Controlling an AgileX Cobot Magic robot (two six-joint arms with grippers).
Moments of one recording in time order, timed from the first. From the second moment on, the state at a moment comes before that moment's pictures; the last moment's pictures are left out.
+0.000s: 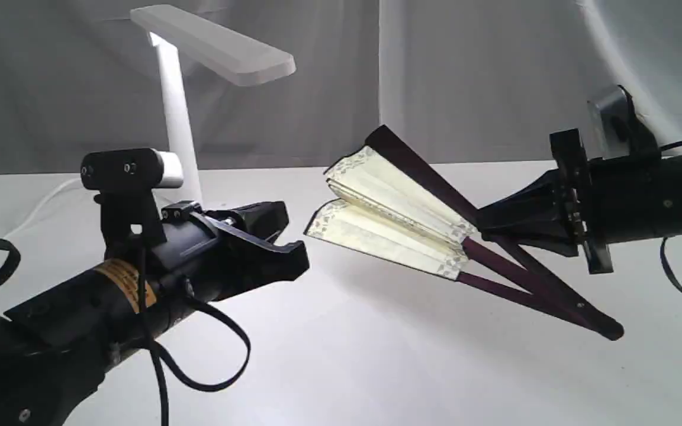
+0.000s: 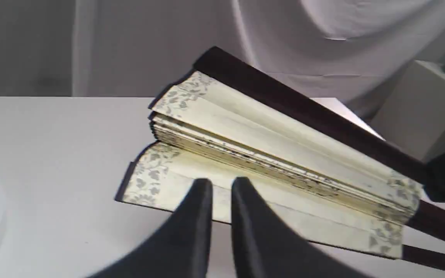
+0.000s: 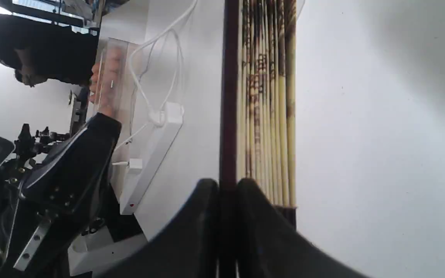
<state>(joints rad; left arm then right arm) -0.64 1.62 -0.65 -0.06 -0.65 -0.37 -0.12 1.83 -1.07 1.35 1.21 -0.90</state>
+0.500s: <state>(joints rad) -0.64 1.82 -0.65 0.01 -0.87 -0.79 -0.09 1.77 -1.07 1.36 1.21 -0.91</state>
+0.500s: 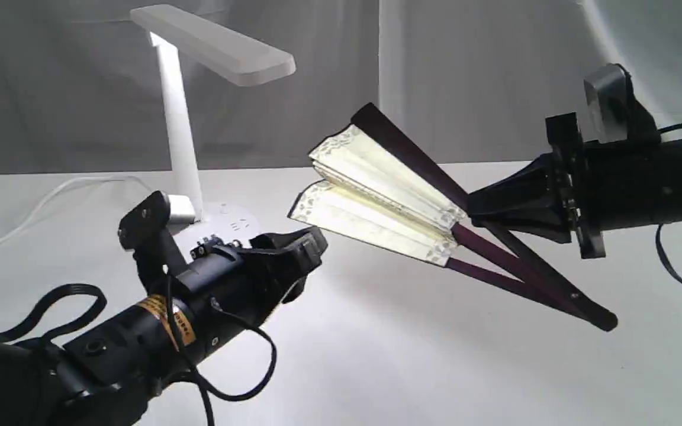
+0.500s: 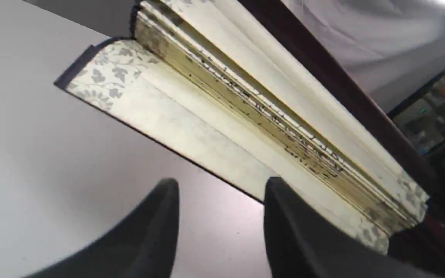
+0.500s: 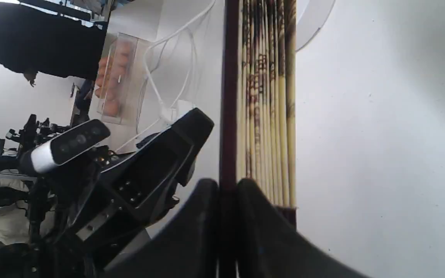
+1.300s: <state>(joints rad) -0.64 2.13 -0.75 0.03 -1.20 -1.56 -0.09 1.74 -1.07 1.35 1.21 -0.91</state>
